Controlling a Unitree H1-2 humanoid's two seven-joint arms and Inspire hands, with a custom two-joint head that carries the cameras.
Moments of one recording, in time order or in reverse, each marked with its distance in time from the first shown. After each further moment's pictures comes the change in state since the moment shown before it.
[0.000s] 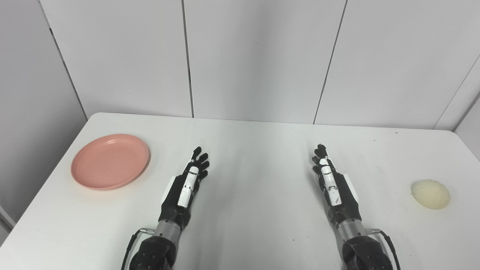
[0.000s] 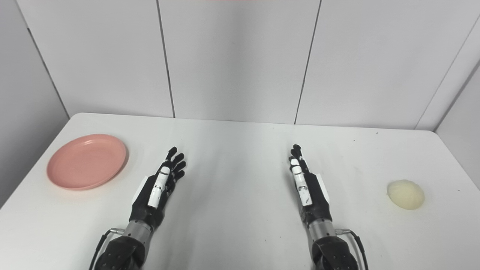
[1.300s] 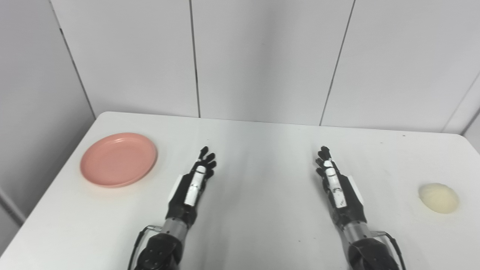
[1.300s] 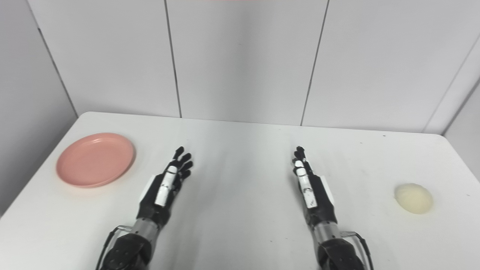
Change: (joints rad) left arm -0.027 -0.004 -0.020 0.048 0.003 -0.020 -0.002; right arm 0.000 -0.020 -0.005 0.010 0.020 0.000 0.024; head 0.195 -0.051
